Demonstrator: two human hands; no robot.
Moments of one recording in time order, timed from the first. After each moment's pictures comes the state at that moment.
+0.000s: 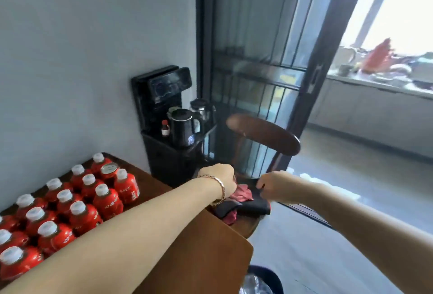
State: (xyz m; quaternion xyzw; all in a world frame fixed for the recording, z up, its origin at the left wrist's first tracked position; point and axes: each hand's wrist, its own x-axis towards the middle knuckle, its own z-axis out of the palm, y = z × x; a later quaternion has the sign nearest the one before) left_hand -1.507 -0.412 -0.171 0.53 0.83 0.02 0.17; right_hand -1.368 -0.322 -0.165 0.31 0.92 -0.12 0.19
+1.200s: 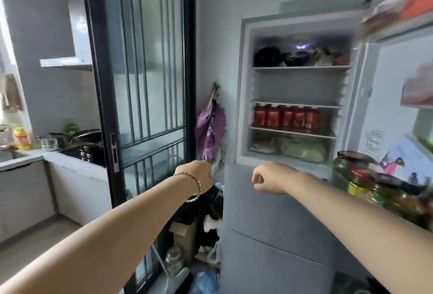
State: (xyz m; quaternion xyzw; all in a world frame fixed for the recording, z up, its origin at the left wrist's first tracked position) left_hand -0.395 -0.128 -0.016 0.98 0.18 0.07 0.00; right_hand -0.315 -0.306 0.001 0.93 0.37 -0.03 -0.01
